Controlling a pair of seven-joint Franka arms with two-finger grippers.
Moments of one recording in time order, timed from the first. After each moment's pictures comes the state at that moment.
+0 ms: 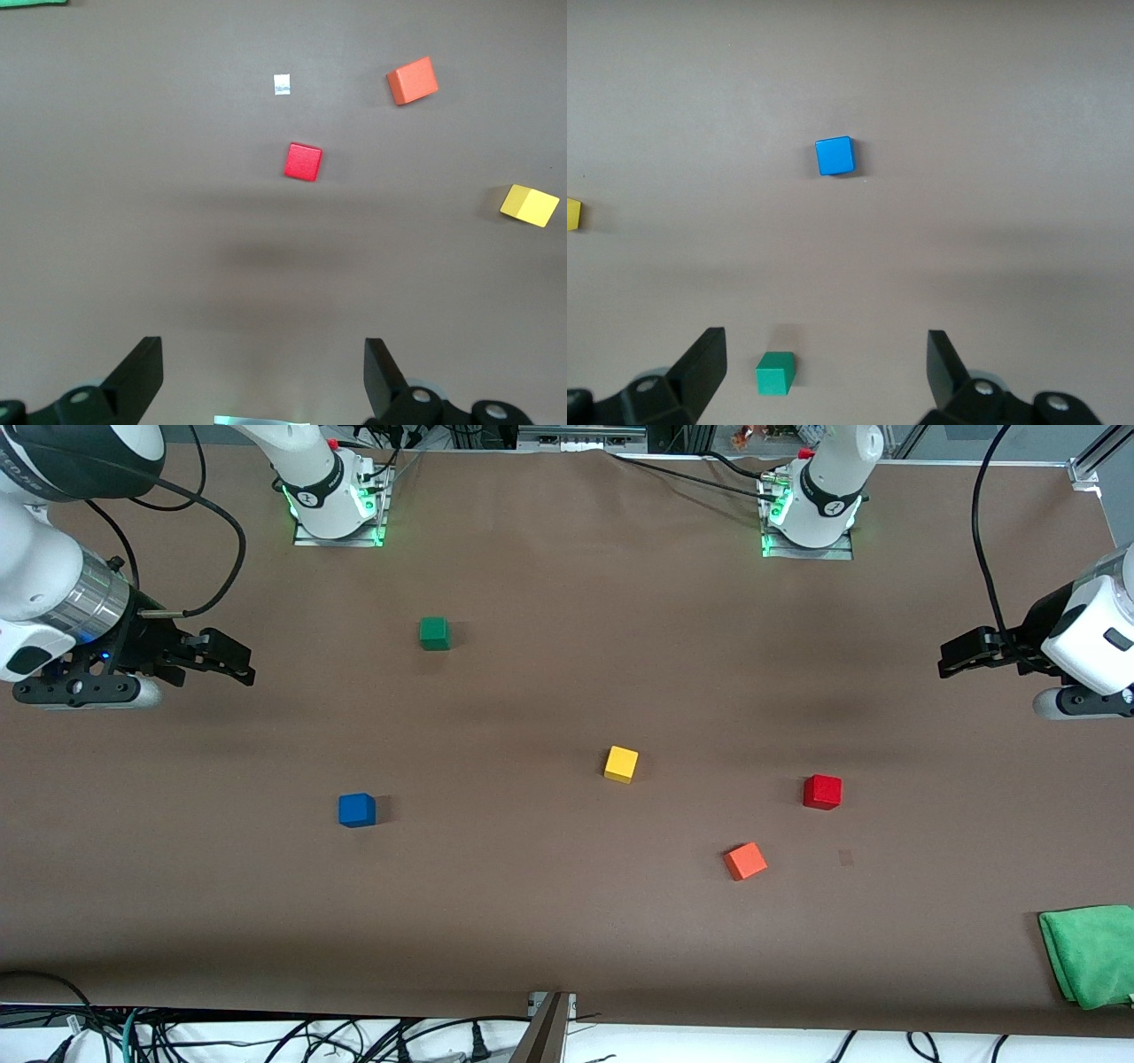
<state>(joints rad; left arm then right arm) 0.13 0.20 -0.21 -1.34 0.03 1.39 -0.15 0.26 0.10 -0.14 -1.59 0.10 1.68 0.13</state>
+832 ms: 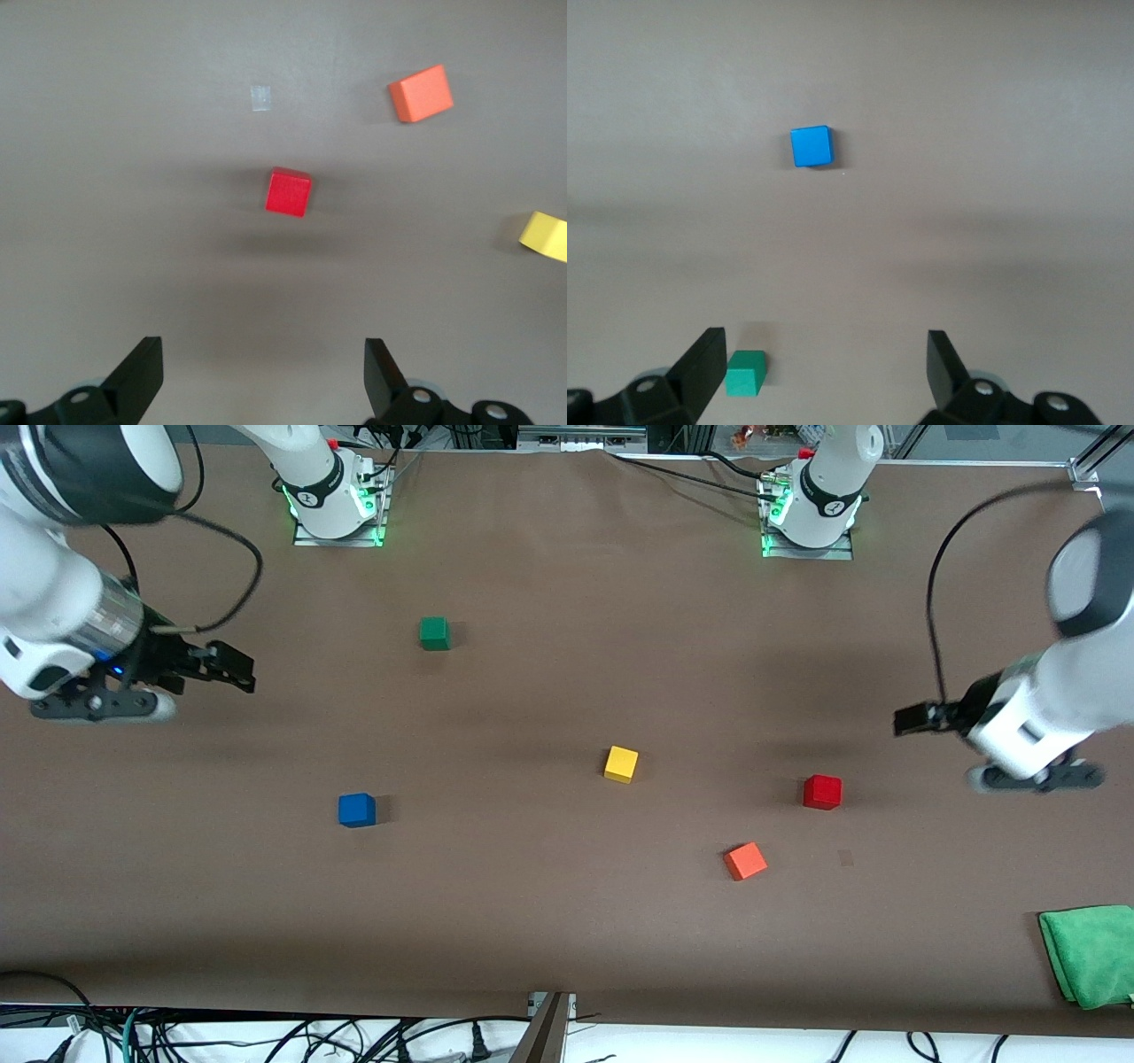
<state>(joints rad) 0.12 0.40 -0.21 -1.43 0.03 1.62 -0.15 0.26 0.18 -0.14 -1.61 0.05 1.71 0.10</state>
